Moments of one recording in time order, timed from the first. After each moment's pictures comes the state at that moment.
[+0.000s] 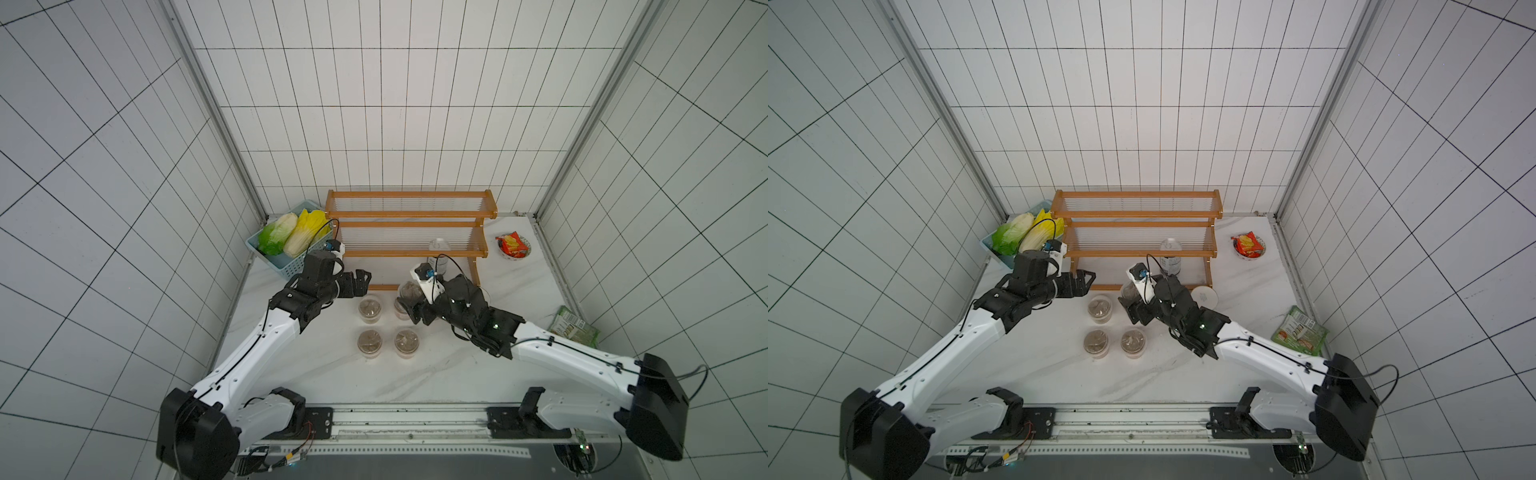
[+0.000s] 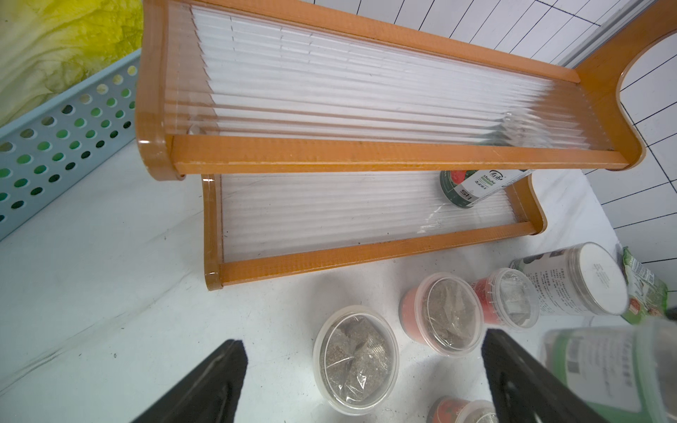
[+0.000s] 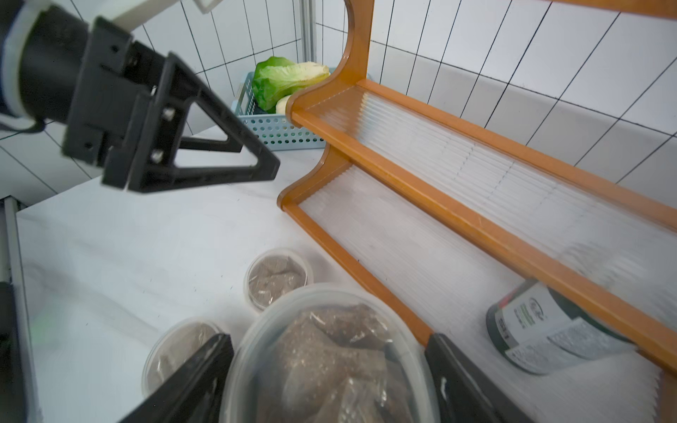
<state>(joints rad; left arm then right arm) -0.37 1.14 0.90 -0.43 0.11 -0.37 1.04 1.13 0.77 -0.03 0.13 0.04</state>
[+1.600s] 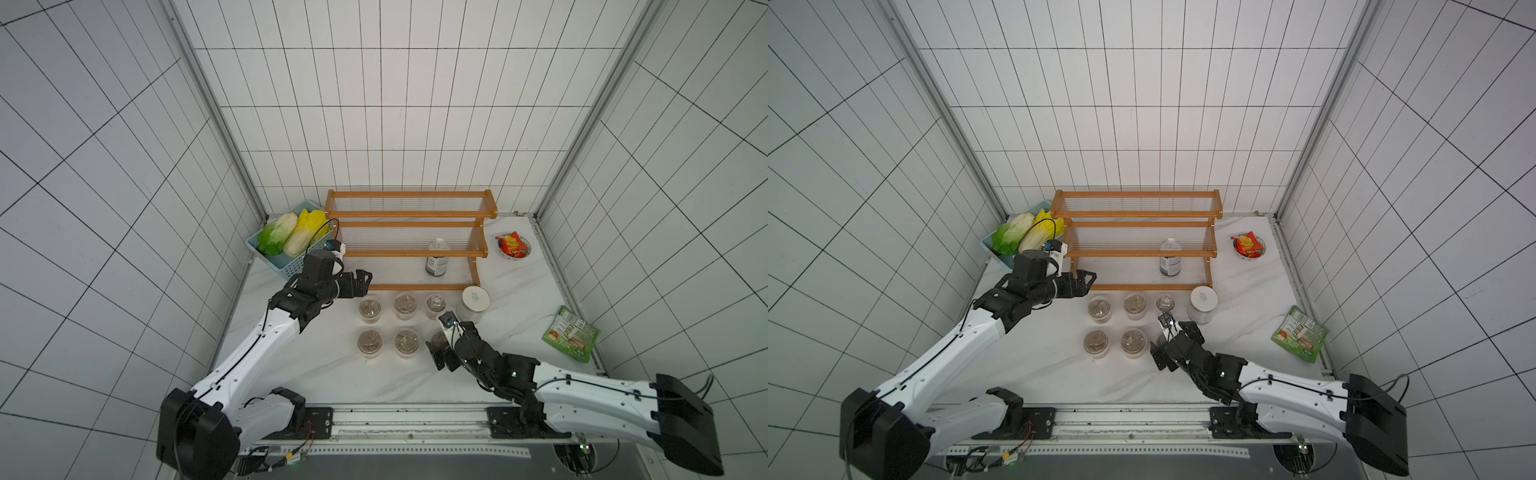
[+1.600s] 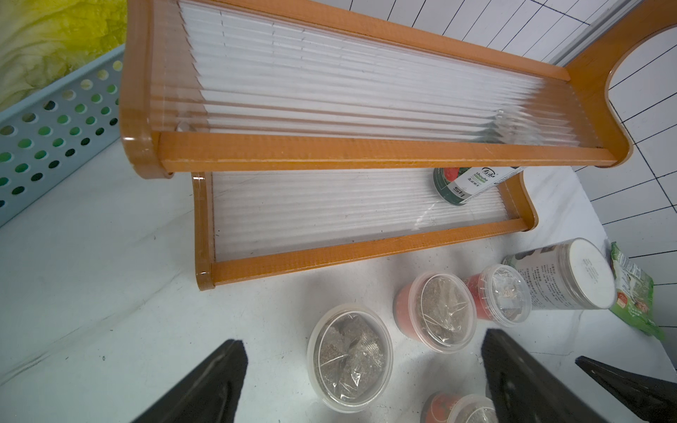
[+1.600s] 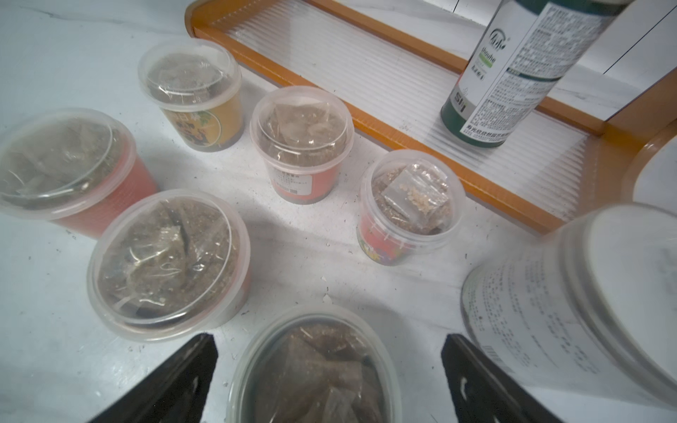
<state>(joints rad) -0.37 1.14 0.90 -0.43 0.14 -0.37 1.22 0.90 0.37 -0.10 0.48 0.24</state>
